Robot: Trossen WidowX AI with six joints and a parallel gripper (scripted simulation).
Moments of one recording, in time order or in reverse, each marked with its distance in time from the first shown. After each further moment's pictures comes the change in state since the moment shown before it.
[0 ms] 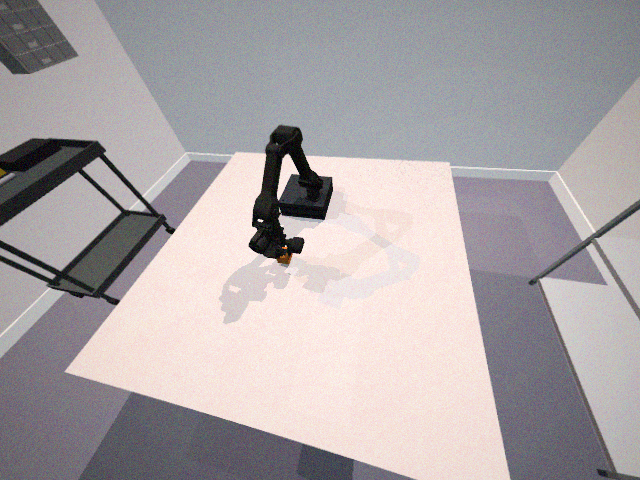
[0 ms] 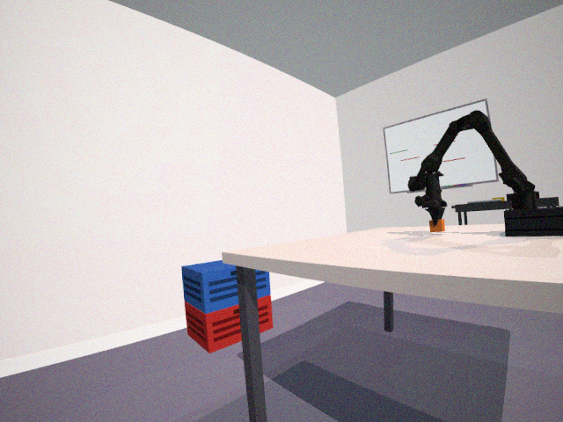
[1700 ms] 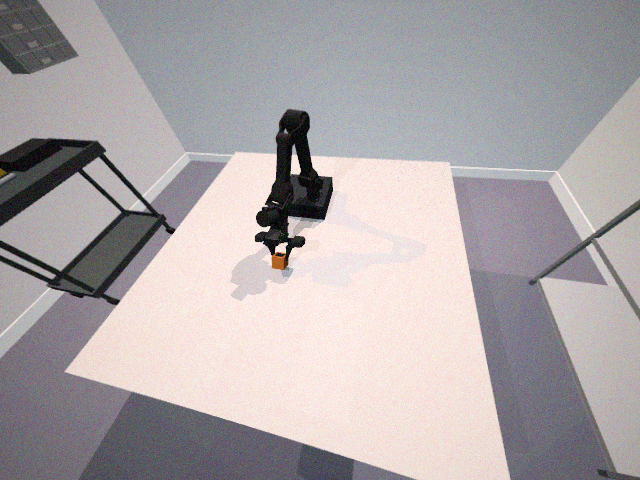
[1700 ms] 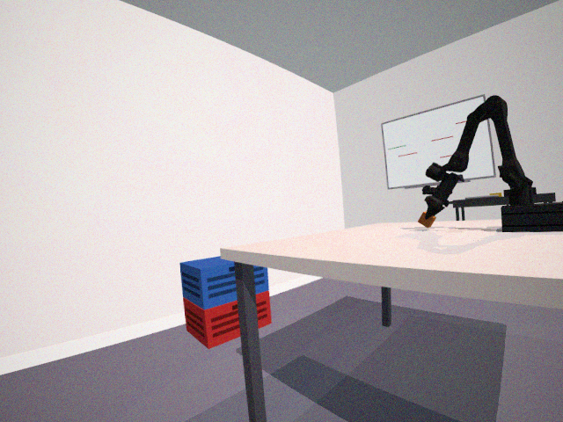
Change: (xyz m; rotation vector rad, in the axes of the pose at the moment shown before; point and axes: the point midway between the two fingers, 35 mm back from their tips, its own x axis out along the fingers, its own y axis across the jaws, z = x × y) arm 0.000 -0.004 0.008 0.005 -0.612 -0.011
